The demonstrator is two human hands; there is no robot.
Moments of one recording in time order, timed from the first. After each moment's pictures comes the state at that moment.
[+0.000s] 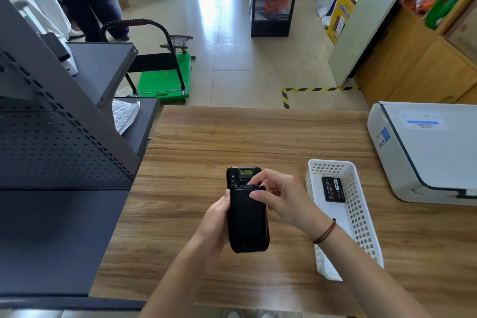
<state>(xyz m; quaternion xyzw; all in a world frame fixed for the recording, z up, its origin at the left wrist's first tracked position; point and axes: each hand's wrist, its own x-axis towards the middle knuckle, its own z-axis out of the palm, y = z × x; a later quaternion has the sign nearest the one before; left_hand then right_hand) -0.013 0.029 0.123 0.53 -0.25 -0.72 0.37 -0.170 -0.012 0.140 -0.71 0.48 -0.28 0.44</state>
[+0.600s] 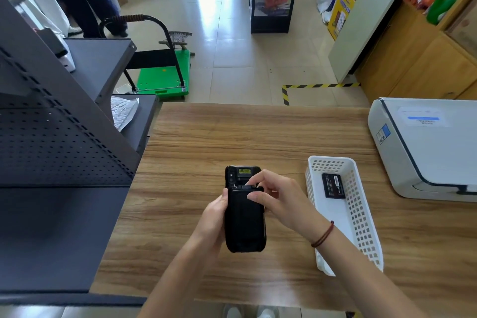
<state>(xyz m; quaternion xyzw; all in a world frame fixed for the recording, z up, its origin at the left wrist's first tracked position) -0.011 0.033 0.125 0.54 -0.26 -0.70 0.37 -0.167 -0.003 0.138 -0.72 0.48 -0.28 0.42</state>
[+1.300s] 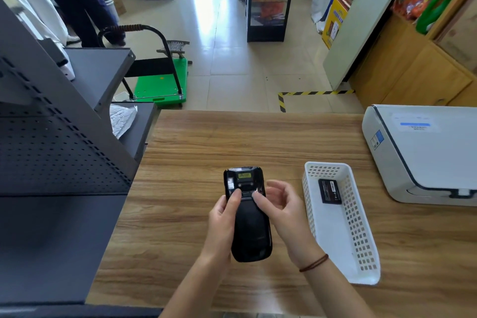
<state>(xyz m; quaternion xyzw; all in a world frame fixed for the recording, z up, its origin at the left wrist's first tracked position) -0.035 0.042 0.140 0.55 -0.24 -0.64 0.48 -0.153 0.026 0.135 -0.43 0.58 -0.42 0.55</state>
